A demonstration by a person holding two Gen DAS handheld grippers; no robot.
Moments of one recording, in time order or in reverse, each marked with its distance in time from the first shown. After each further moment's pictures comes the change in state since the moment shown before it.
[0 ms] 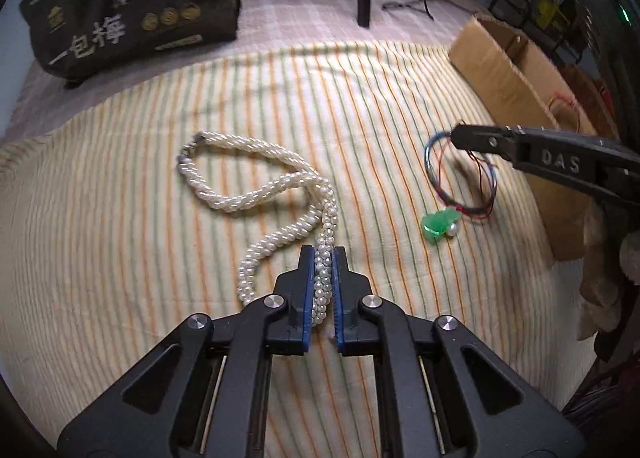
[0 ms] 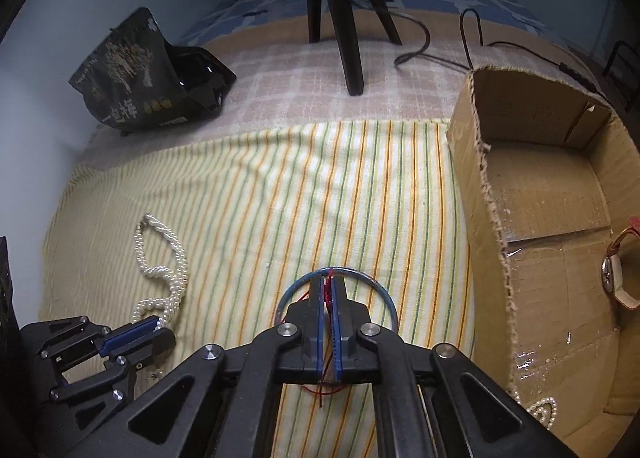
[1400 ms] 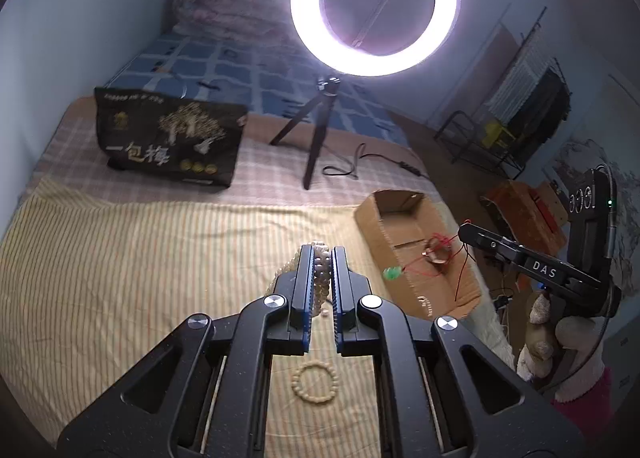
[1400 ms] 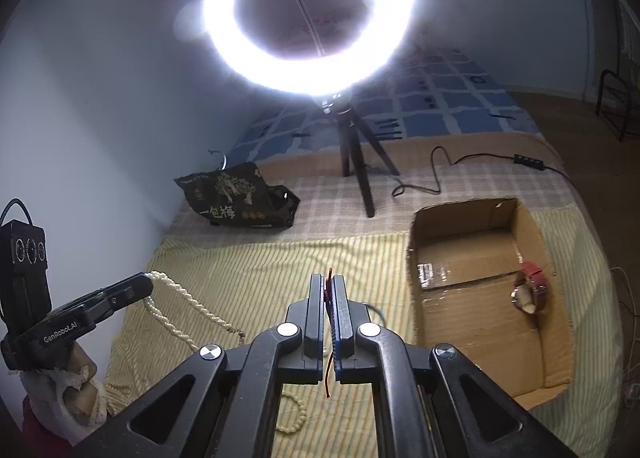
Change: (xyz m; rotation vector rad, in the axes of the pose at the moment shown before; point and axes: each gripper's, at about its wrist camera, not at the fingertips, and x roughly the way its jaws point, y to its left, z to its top) left arm -0.187 0.002 0.009 -0.134 -0.387 -0.236; right arm -0.187 -0.007 -0.024 0.007 -0.327 0.123
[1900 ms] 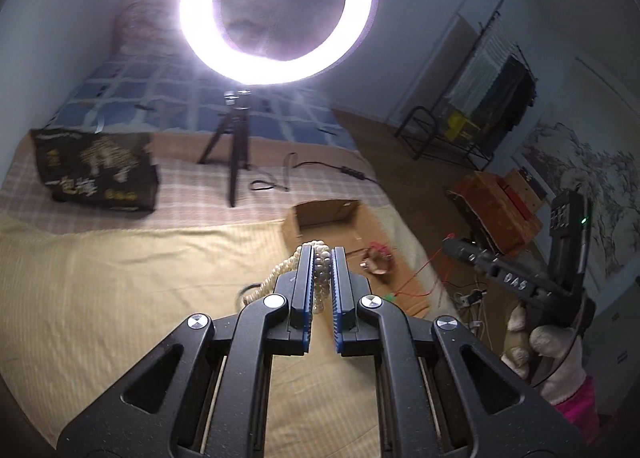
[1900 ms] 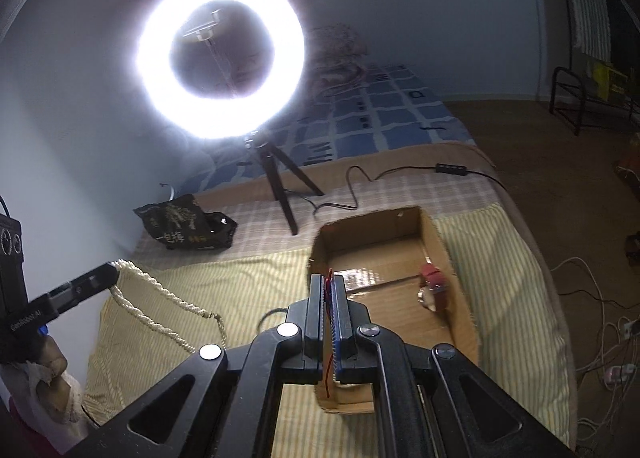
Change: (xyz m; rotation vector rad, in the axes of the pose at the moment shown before) left arm 0.021 -0.095 0.015 0.082 -0.013 -0.111; right arm -0.058 -0.080 -0.005 0.073 -0.071 -0.124
